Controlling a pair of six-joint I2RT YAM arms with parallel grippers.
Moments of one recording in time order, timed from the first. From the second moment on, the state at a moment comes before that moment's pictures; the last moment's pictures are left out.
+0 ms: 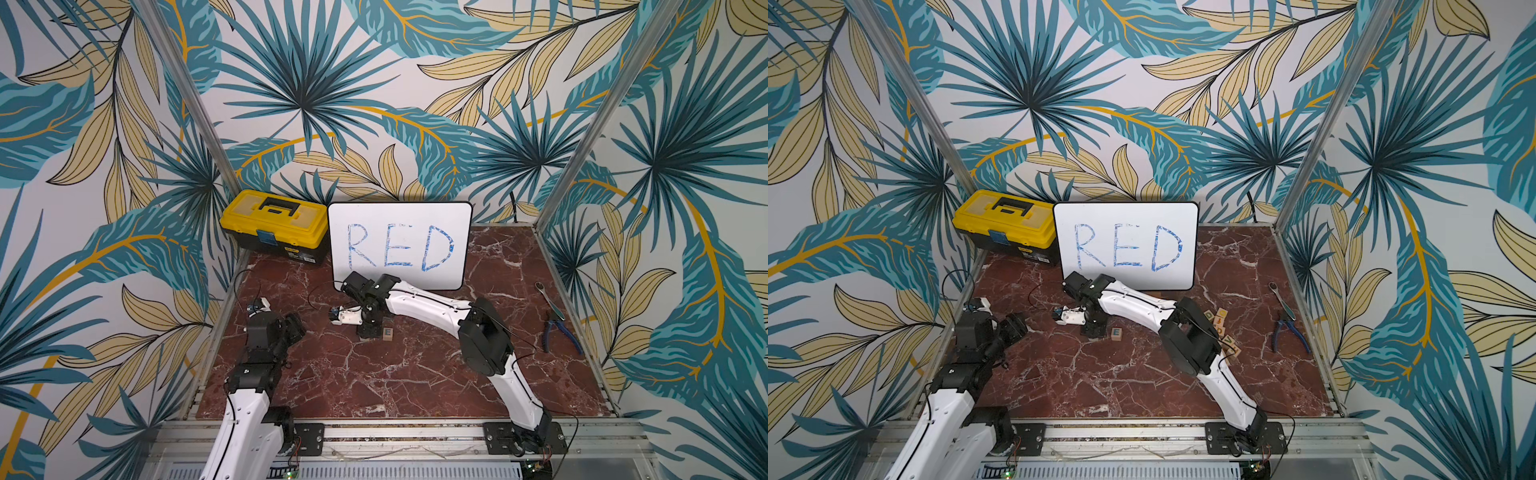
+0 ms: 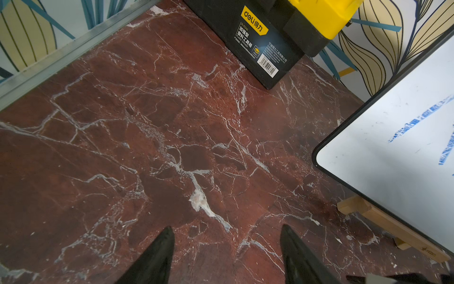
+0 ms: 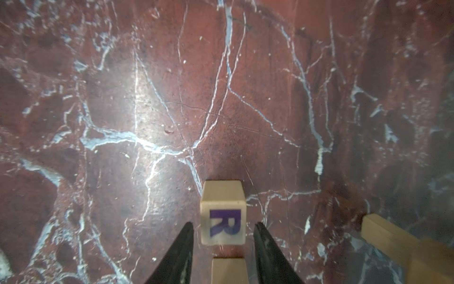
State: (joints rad) left arm 0.05 0.66 0.41 -0.36 -0.04 -0.57; right arm 0.93 2.24 1.93 -0.99 -0.07 -0.55
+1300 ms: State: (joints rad) left arm -0.47 1.16 0.70 -0.12 -0.20 -0.40; right arm 0.40 1.34 1.17 -1.06 0.33 0.40
